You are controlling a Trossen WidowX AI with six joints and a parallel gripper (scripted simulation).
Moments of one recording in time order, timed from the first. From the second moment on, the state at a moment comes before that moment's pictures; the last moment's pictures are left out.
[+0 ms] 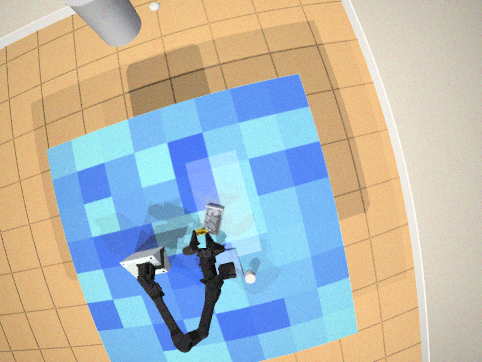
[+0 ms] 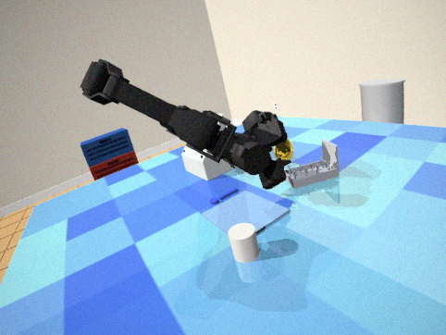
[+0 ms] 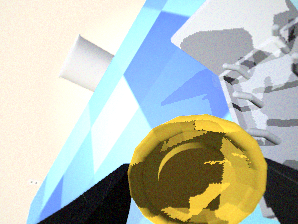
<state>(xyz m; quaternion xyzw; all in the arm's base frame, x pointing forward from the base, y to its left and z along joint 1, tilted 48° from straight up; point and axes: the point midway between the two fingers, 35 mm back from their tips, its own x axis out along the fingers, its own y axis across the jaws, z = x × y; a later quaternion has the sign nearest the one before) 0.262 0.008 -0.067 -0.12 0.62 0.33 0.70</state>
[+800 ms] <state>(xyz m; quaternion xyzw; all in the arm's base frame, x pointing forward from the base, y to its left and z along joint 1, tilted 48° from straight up) 0.269 -0.020 -0.057 -0.28 0.35 0.45 0.77</state>
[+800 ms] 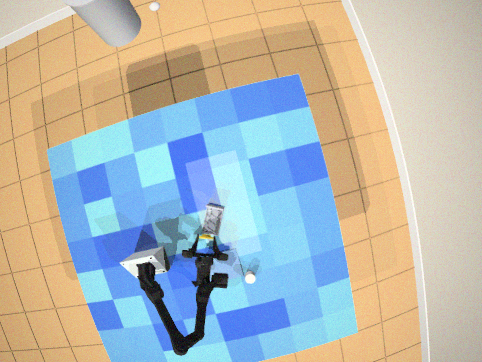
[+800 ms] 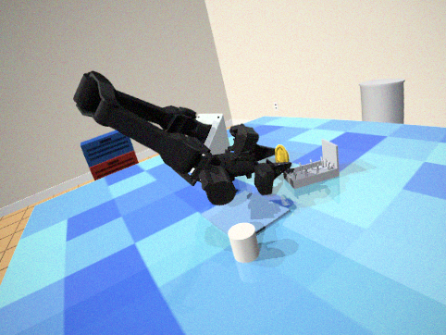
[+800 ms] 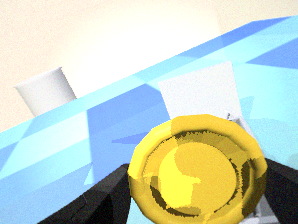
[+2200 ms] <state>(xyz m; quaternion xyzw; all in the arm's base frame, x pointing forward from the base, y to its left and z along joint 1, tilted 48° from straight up) 0.285 -0.011 -0.072 -0.37 0.24 0.46 0.77</state>
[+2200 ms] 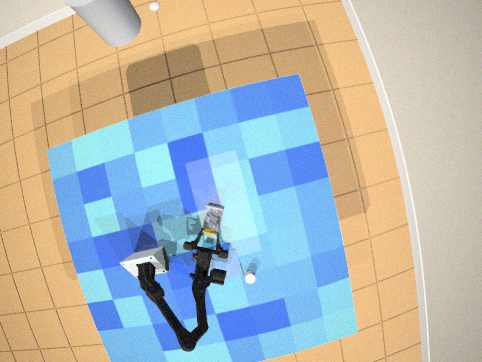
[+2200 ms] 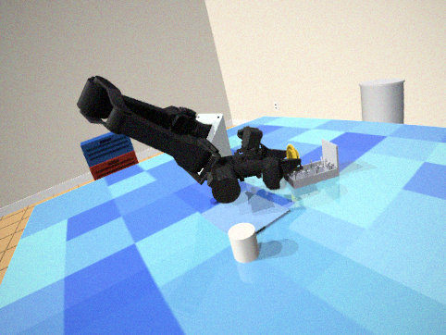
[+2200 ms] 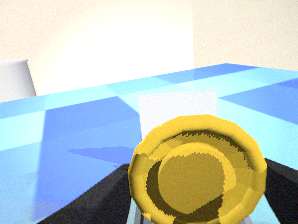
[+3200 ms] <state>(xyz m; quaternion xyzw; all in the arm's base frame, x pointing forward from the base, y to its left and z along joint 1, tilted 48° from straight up) 0.290 -0.015 -0.092 -0.37 0.24 0.46 0.77</state>
